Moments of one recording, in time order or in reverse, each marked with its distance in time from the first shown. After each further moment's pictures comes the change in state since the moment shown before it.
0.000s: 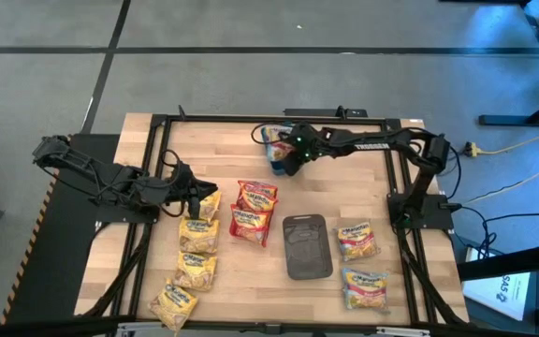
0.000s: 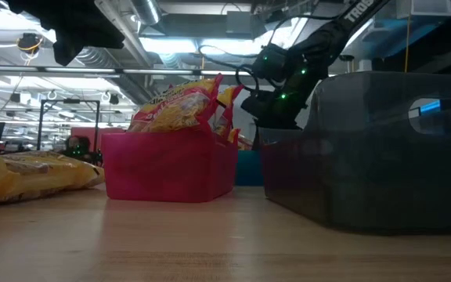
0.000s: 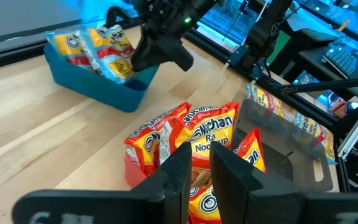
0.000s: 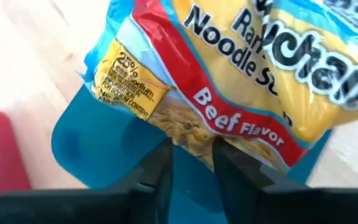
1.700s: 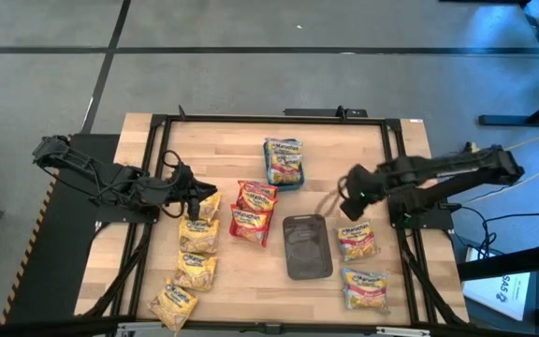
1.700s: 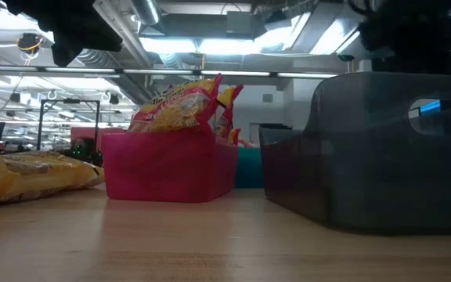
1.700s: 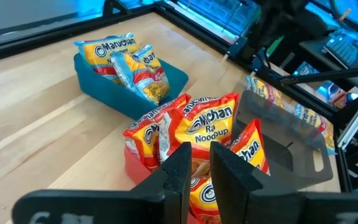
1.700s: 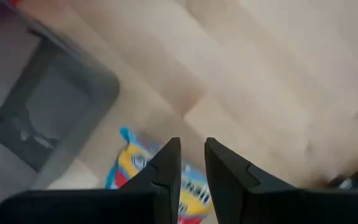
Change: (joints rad) left arm 0.000 0.000 0.000 -0.025 0.026 -0.004; right arm 0.529 -0.684 -0.151 -0.924 0.082 0.594
